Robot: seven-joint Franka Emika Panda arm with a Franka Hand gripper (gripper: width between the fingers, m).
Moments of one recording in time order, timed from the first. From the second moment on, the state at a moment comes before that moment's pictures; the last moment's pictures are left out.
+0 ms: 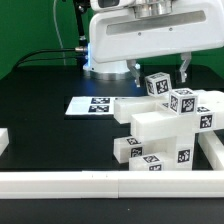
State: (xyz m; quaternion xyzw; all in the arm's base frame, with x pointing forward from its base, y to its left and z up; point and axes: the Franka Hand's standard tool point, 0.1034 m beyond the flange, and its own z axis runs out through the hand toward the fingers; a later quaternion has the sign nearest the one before) arm 0.560 0.053 0.123 -0.99 0.08 -0.04 0.07
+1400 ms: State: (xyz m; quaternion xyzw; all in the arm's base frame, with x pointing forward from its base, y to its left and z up) arm 0.567 0.049 0.121 -0.77 0.64 -0.01 0.10
